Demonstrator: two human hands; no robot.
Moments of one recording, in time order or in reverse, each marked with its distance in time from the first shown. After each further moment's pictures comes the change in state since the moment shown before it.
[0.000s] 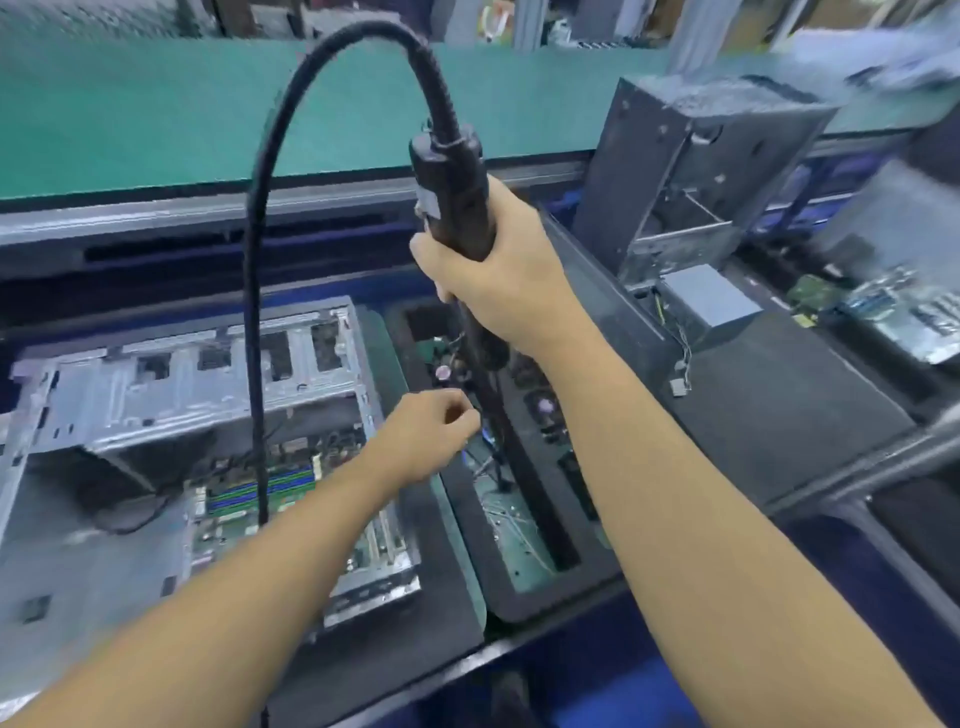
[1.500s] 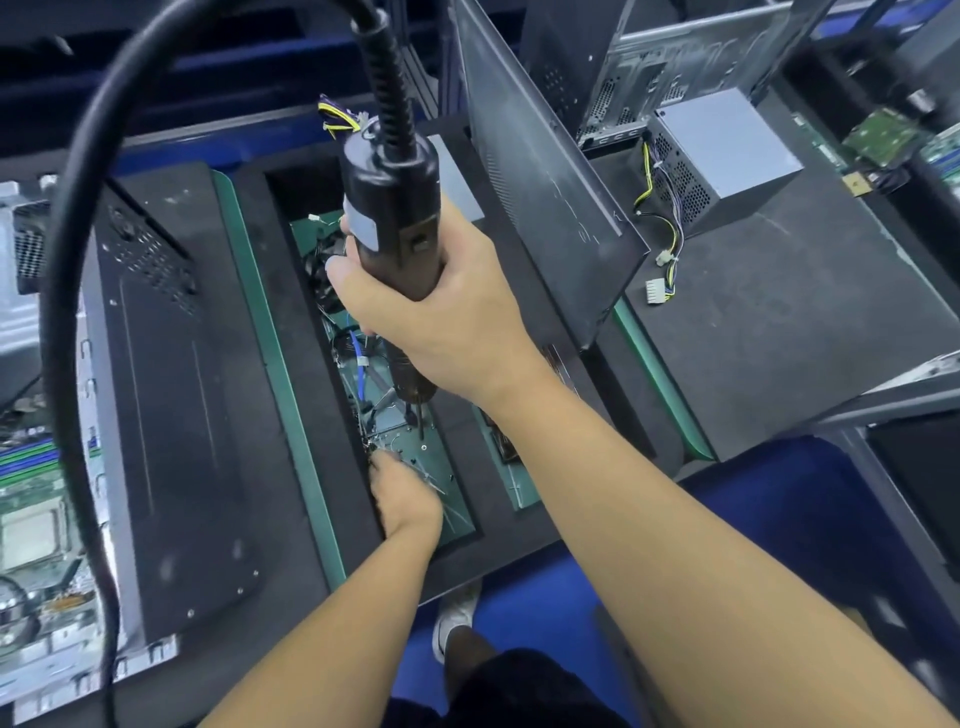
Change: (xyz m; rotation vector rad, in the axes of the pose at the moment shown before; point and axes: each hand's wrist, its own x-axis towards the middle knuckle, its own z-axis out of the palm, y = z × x) left_hand 0.045 -0.054 0.287 -0.151 0.308 -0.980; right_hand -0.047 0.179 -0.073 0.308 -0.010 0.281
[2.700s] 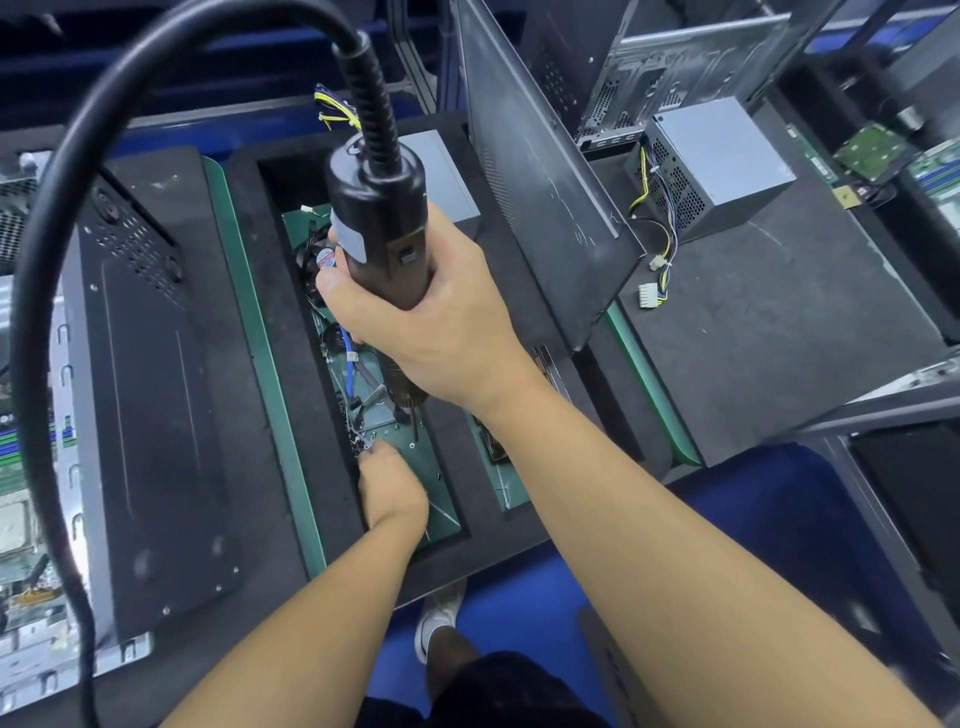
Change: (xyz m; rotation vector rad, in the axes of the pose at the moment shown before) left_hand 0.003 0.009 -0.007 0.214 -0.071 0.117; right_hand -0.002 0.008 0.003 0.014 -0.052 -0.005
